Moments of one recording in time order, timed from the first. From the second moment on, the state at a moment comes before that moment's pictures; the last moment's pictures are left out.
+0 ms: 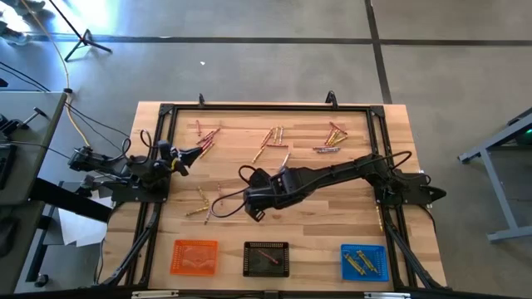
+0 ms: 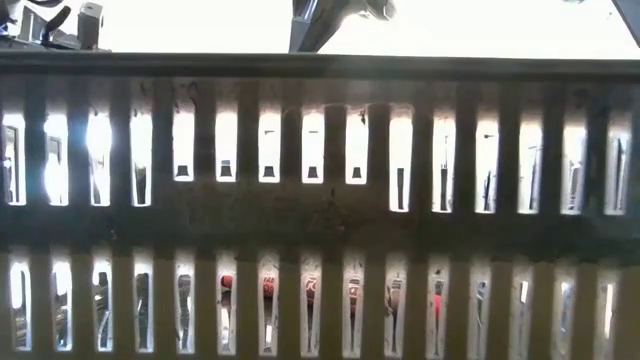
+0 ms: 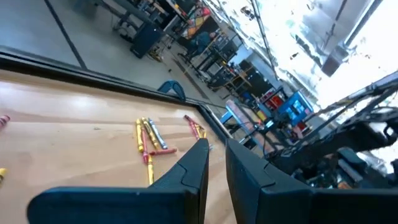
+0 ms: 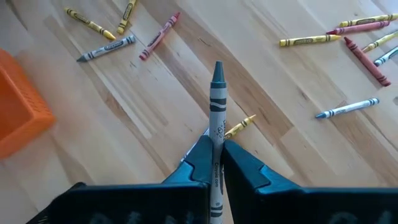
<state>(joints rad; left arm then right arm) -0.27 0.01 0.06 -0.05 -0.86 -0.78 0.27 2.18 2.25 -1.30 0.36 0.89</state>
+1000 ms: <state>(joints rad) -0.27 0.02 0.06 0.10 -0.73 -0.96 0.26 2.18 2.25 -1.28 0.37 0.85</state>
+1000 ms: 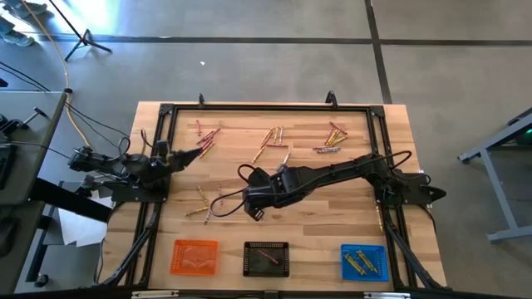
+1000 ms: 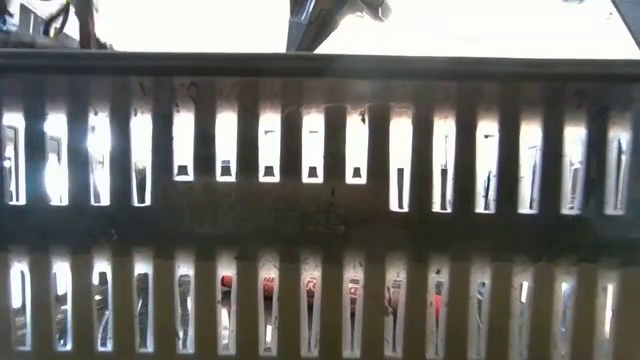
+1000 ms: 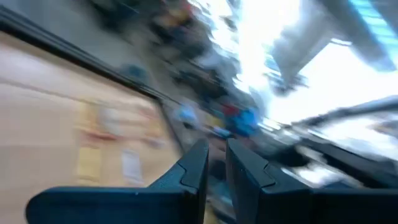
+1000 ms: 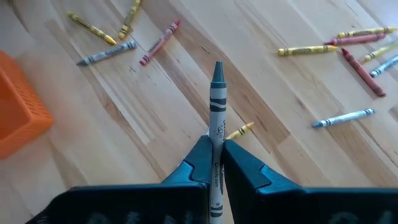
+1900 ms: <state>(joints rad) -0.29 1.14 0.62 0.41 -0.47 -0.57 0.28 1.93 2.16 -1.36 0.69 0.85</state>
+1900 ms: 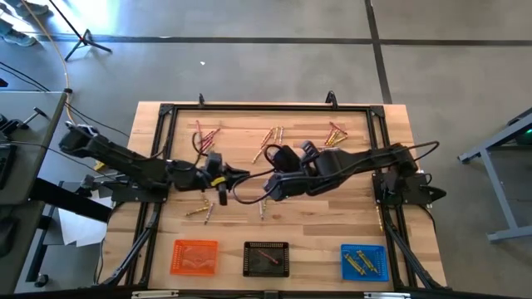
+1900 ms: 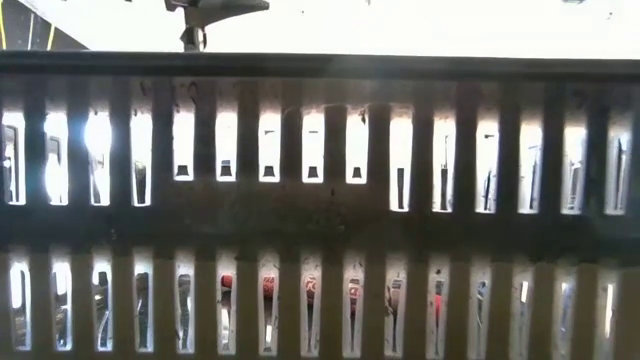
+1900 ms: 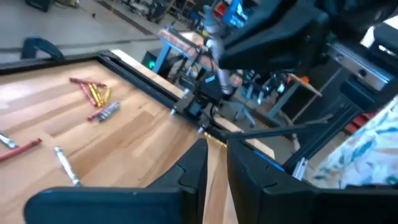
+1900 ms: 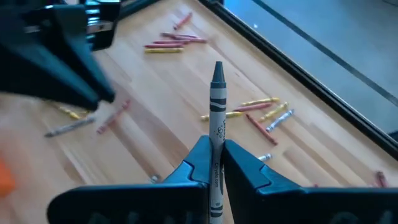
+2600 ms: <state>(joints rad) -0.27 1.25 0.66 0.59 -0.40 -0.64 0.22 1.34 1.08 0.06 0.59 0.71</state>
